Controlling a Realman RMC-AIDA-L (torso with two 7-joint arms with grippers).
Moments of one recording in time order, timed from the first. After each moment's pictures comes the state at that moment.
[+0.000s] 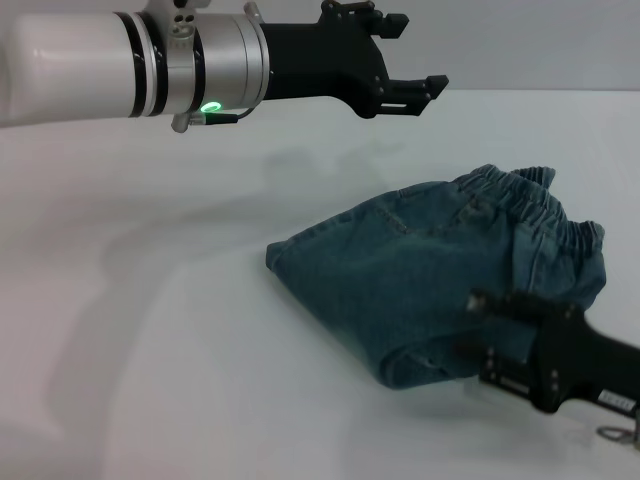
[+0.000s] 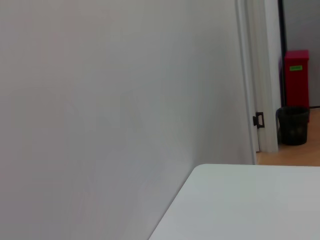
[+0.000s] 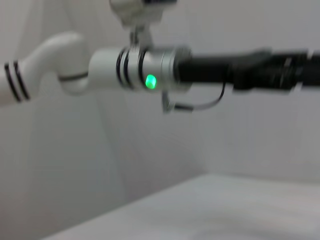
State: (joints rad) left arm -0.66 -2.06 1.45 1.06 1.69 0.93 -1.63; right arm 0.35 2.07 -0.59 -0.26 -1.86 -1.70 0.89
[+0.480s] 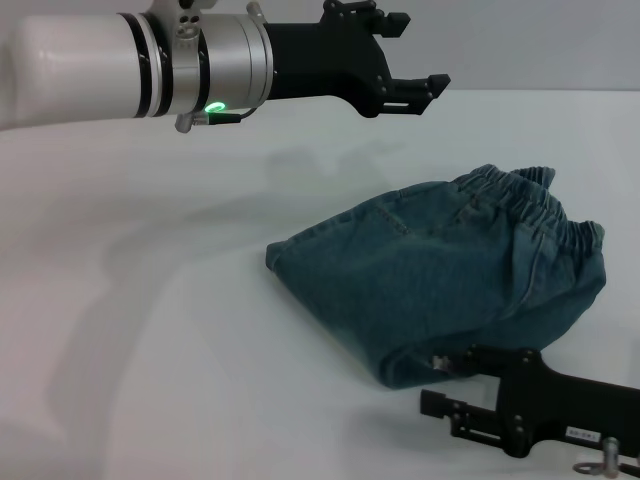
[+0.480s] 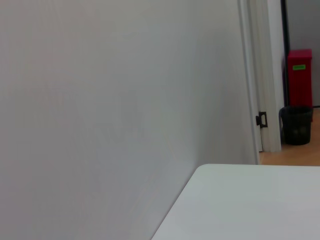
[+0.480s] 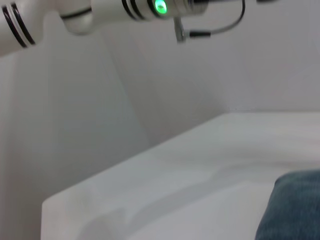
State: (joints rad) left arm -0.66 -2.06 1.46 1.06 1.69 0.91 -1.63; right arm 0.39 2.07 -0.59 -0.24 -2.03 -1.62 0.98
